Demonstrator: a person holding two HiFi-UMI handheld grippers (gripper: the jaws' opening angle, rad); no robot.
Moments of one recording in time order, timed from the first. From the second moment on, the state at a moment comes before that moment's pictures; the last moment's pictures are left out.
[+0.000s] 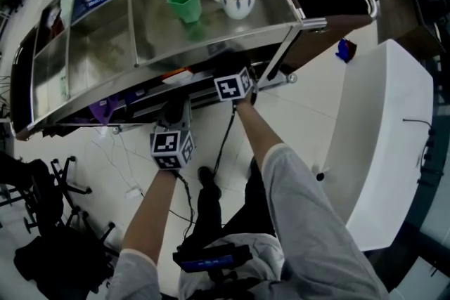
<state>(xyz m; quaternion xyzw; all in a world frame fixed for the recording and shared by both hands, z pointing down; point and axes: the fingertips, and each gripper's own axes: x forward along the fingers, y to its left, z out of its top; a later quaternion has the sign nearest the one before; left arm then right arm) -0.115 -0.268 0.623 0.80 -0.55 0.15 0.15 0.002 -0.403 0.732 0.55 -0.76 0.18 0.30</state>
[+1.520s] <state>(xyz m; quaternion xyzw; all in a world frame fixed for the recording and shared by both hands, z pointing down) -0.157 -0.160 0.533 0.80 -0.57 0.13 0.13 0.073 -0.206 0.579 0.52 -0.80 0.16 0.26</state>
